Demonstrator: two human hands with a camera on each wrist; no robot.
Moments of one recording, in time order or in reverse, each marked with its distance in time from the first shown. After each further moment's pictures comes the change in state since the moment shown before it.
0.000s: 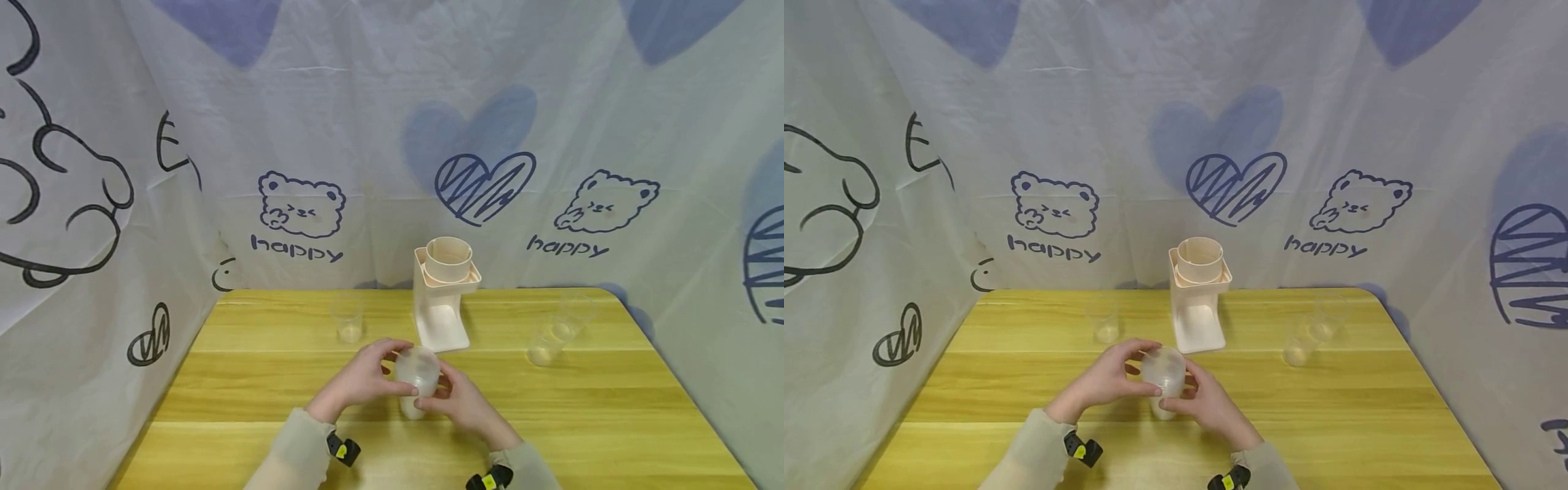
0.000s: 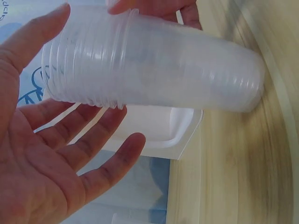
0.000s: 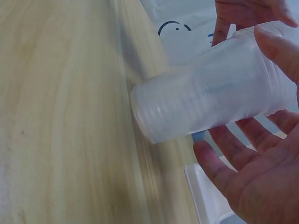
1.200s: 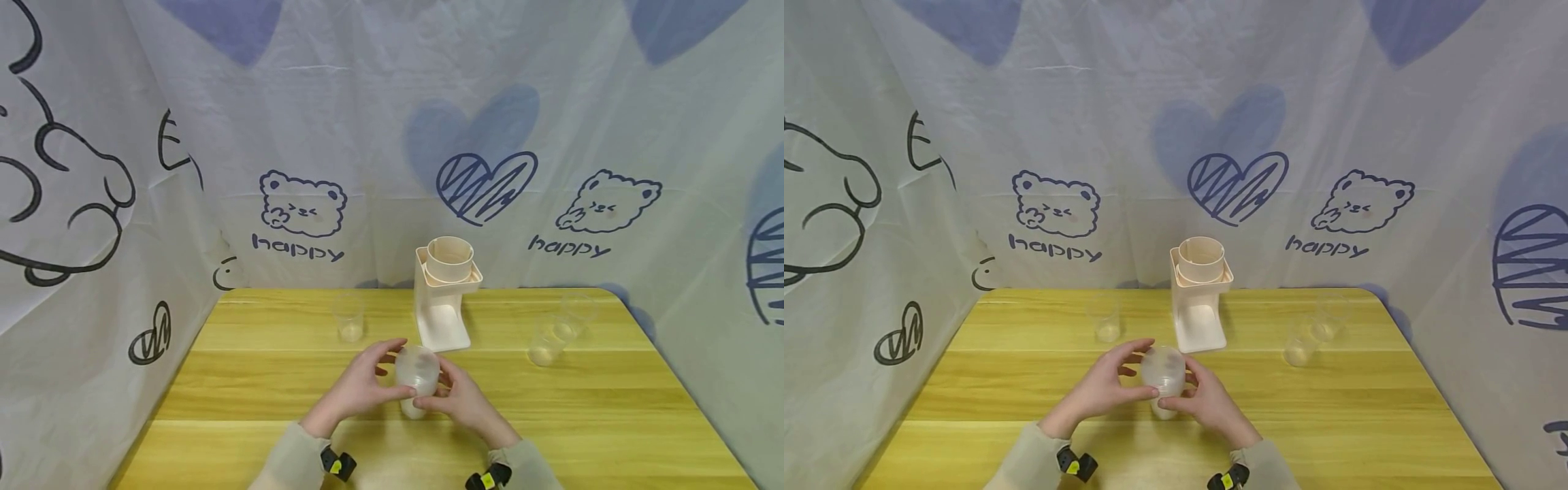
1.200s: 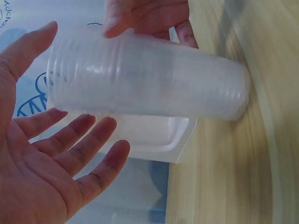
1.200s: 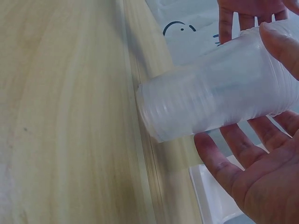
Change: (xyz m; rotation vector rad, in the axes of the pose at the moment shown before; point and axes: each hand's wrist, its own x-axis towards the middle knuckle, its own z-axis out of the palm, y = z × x) left_hand -0.015 -0.001 0.007 -0.005 0.112 0.021; right_hand 0.003 -0.001 0.001 0.007 0.033 0.017
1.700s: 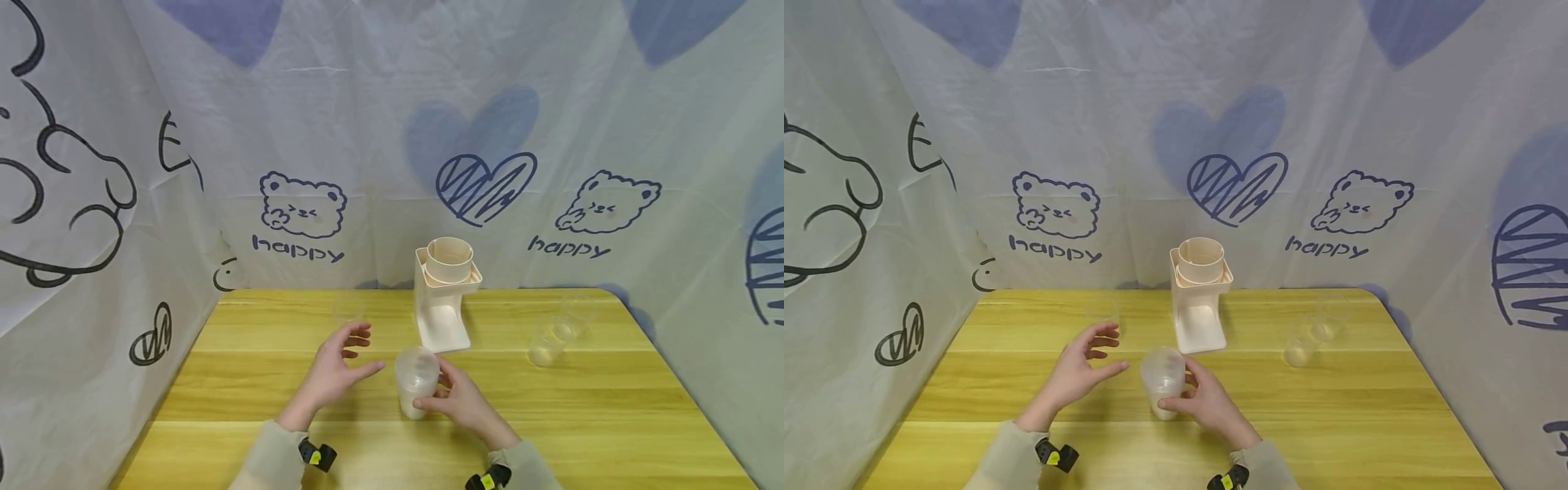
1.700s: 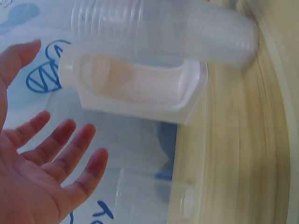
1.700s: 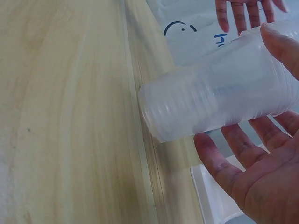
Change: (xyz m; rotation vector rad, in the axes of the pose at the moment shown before) left_hand -0.007 -0.014 -0.032 -0.022 0.266 -0.018; right_hand -0.001 -0.002 0.002 -0.009 0.010 -0.036
